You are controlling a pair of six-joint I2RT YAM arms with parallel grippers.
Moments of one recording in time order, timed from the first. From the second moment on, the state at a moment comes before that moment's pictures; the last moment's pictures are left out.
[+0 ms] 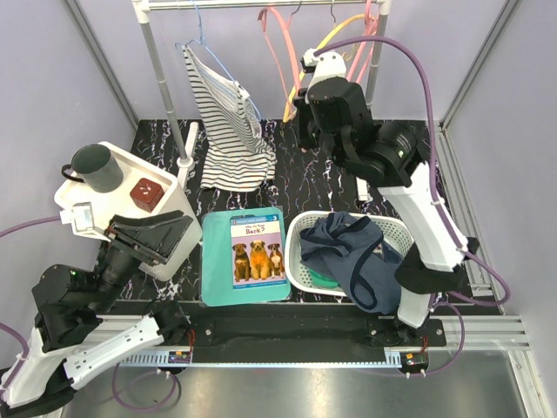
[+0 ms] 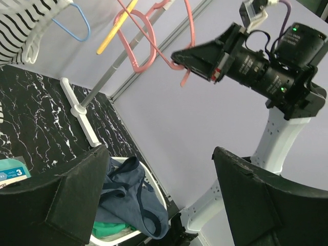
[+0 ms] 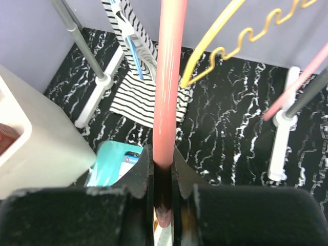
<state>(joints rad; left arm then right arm) -0.96 0.24 0.94 -0.40 -0.35 -0.74 0.94 1.80 2.59 -1.16 0.53 0.32</state>
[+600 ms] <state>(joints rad) -0.96 0.32 1.00 -0.48 -0.31 -0.77 0.74 1.94 2.66 -1.14 0.34 0.48</state>
